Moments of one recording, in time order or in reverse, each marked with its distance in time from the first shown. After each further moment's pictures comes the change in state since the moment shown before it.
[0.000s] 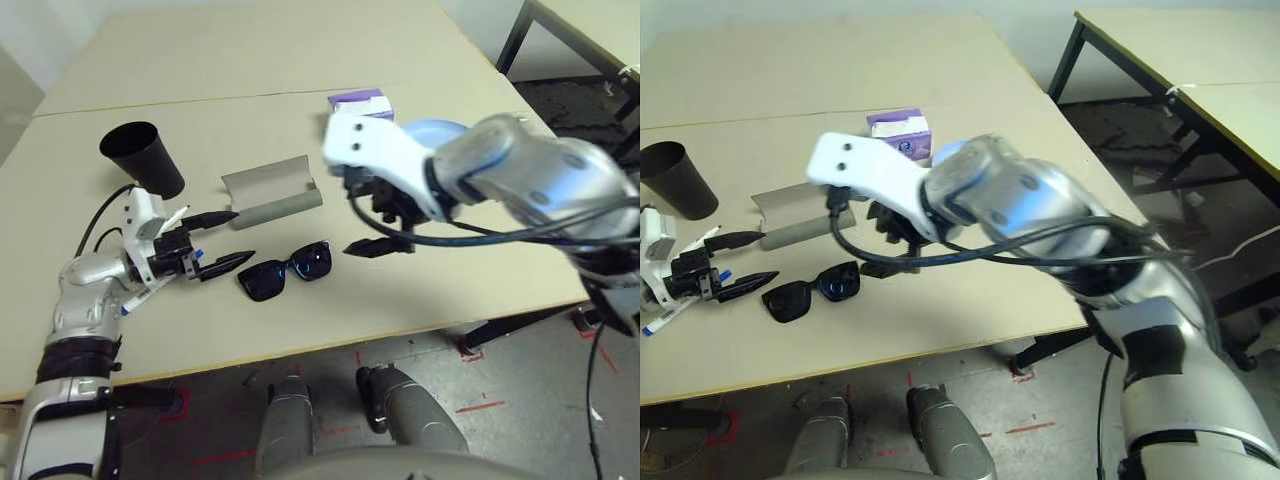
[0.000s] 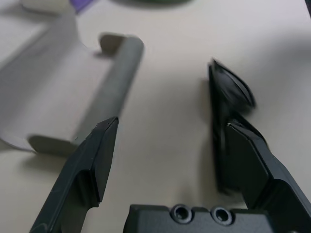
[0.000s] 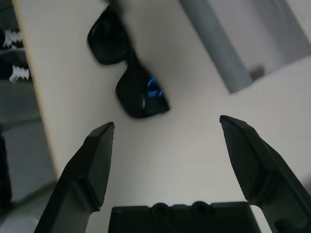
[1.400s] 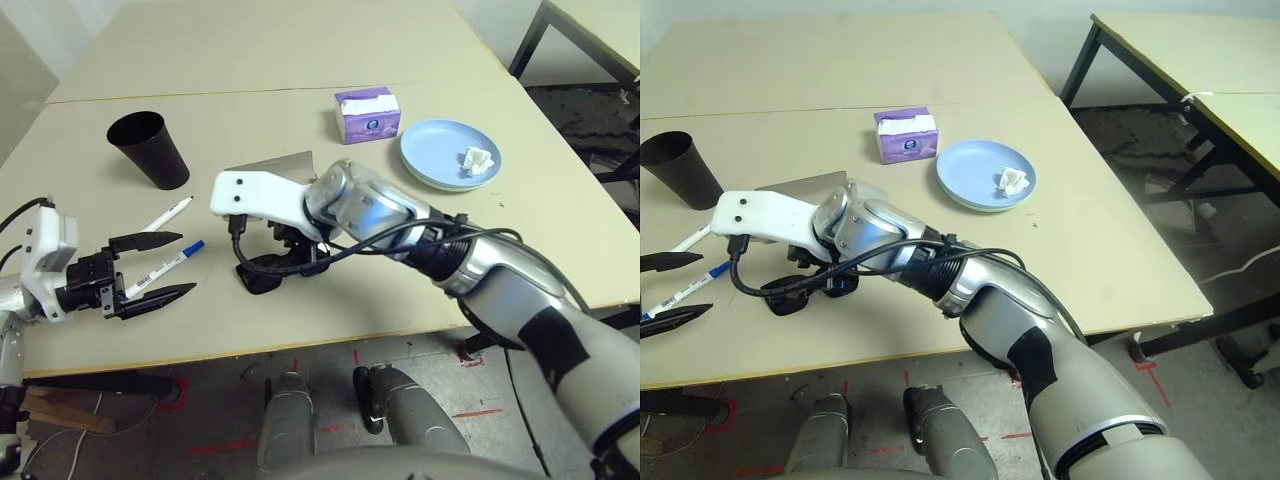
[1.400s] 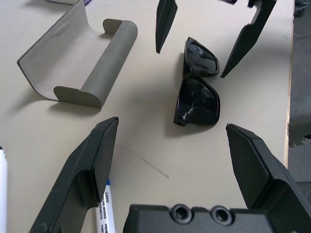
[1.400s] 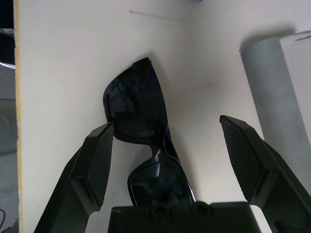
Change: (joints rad) left arm 0.198 0.145 0.185 -0.133 -0.094 0.032 -0.076; right arm 0.077 0.403 0.131 0.473 -0.322 -0.327 0.050
